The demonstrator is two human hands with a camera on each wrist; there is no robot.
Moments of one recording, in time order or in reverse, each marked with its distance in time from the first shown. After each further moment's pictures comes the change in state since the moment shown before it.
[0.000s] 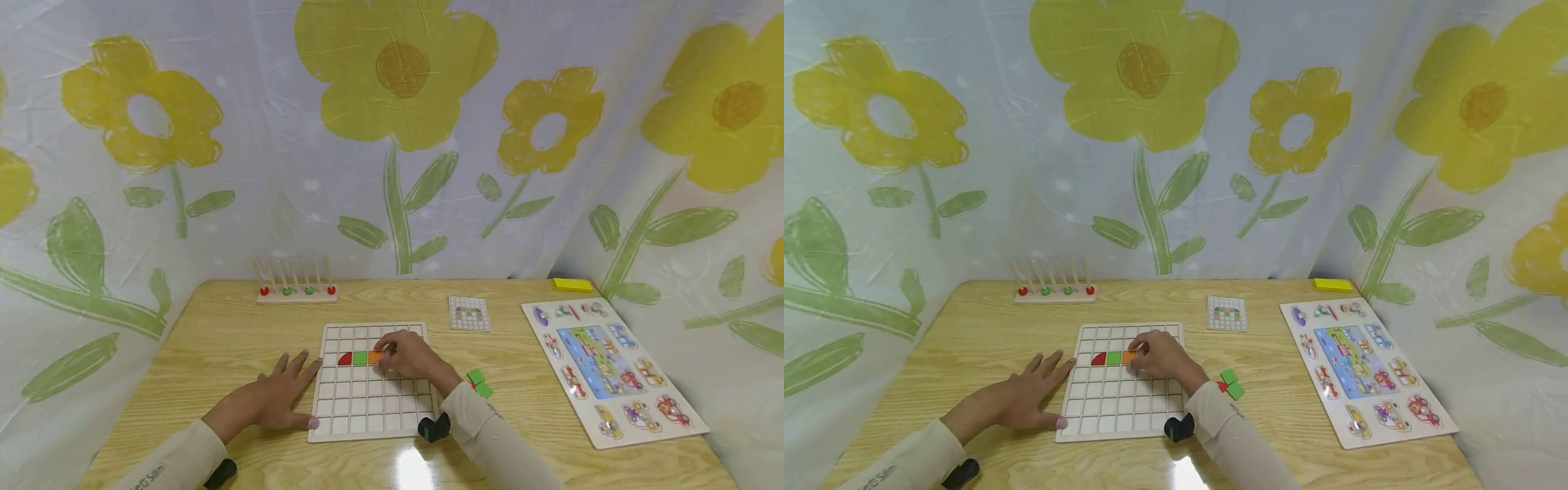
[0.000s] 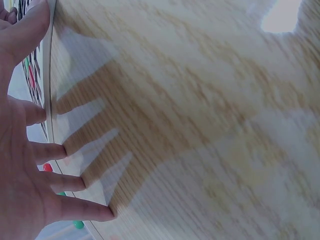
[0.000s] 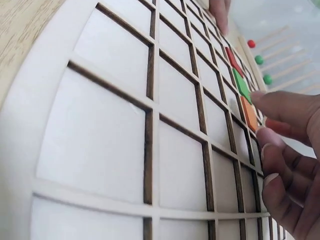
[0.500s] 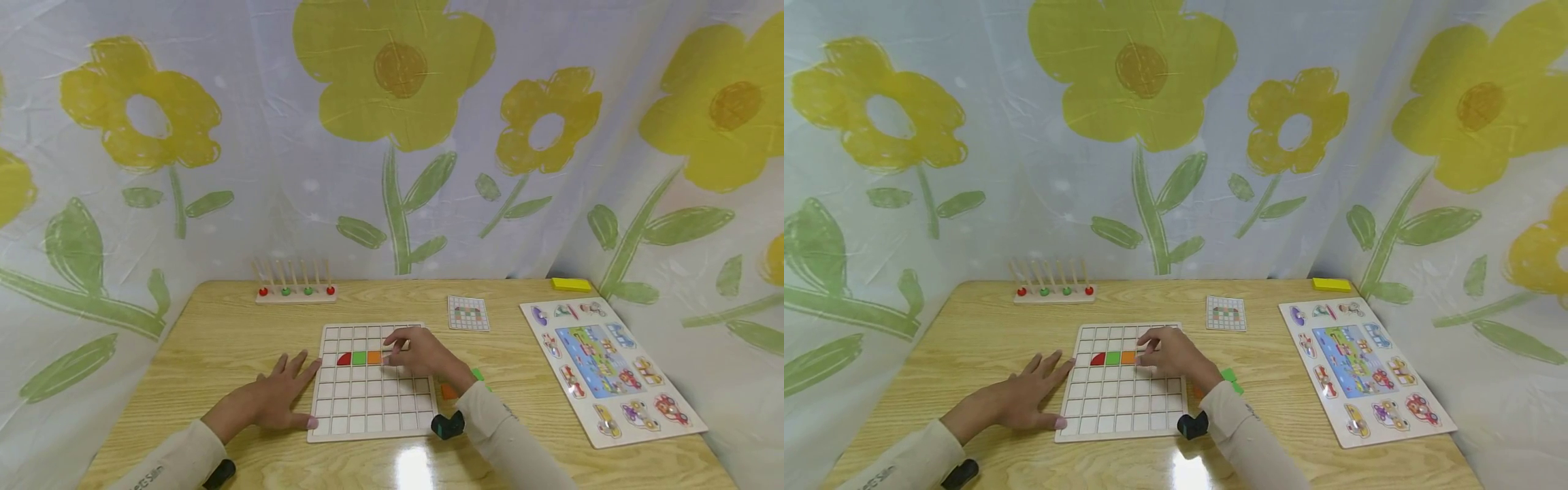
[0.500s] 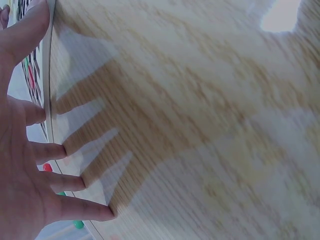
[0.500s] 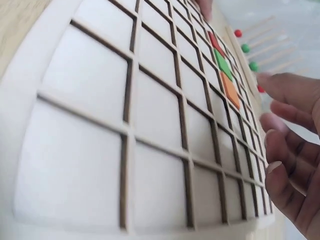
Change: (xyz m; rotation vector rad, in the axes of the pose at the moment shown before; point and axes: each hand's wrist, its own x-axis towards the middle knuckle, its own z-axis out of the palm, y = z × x) left_hand 0.000 0.003 -0.001 0.000 -0.001 -0.005; right_hand -0.014 0.011 -0.020 0.024 -0.004 -0.054
